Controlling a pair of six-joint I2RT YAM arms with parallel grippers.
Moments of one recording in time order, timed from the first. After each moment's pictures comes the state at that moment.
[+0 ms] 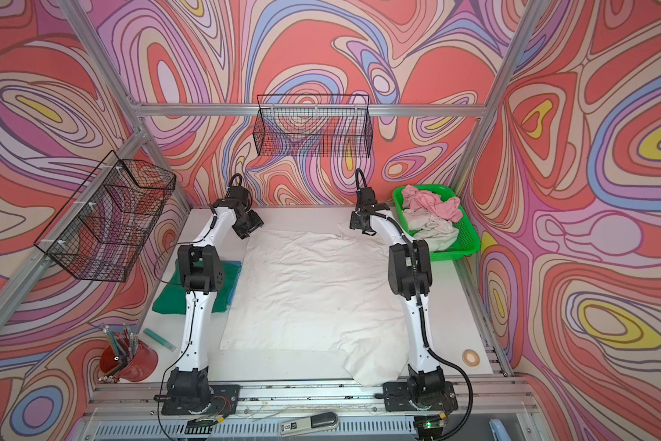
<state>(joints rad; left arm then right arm) -0.06 2.65 2.50 -0.99 0.07 -0.73 0.20 2.42 2.13 -0.67 0.12 0.32</state>
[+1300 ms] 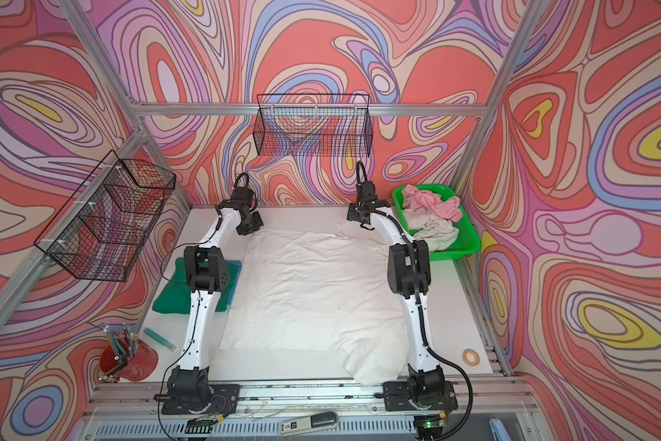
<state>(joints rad) -0.08 2.70 2.57 -0.98 -0.03 -0.51 0.19 2.46 2.24 -0.63 0.06 0.35</state>
